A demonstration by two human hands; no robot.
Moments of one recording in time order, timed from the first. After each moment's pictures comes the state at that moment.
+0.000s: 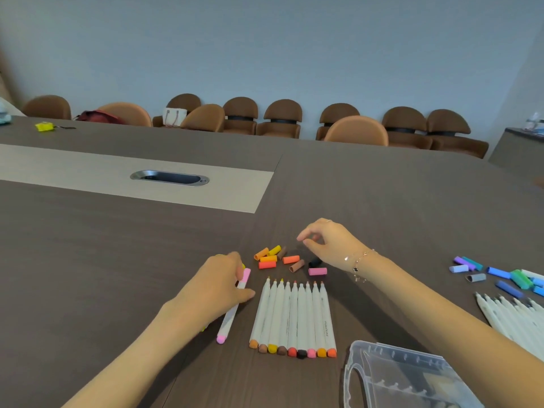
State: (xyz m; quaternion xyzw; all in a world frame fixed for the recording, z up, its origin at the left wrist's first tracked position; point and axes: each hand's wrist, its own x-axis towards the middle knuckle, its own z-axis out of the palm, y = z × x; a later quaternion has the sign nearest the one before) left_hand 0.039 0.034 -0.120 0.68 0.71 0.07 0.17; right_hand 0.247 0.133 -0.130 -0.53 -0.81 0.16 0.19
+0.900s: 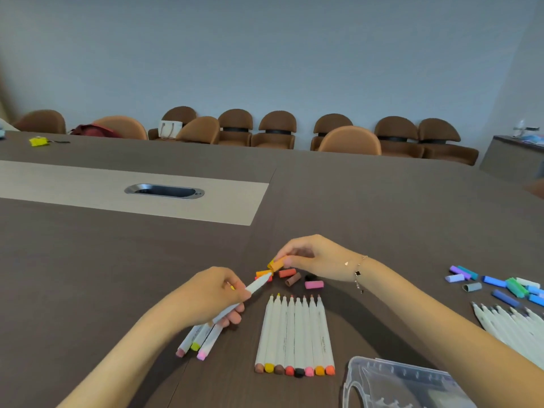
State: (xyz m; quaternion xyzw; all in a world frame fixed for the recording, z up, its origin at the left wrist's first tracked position) left_hand 0.029 0.038 -0.103 0.61 0.66 0.16 0.40; right_hand 0.240 0.121 -0.112 -0.38 -0.81 0.39 0.20
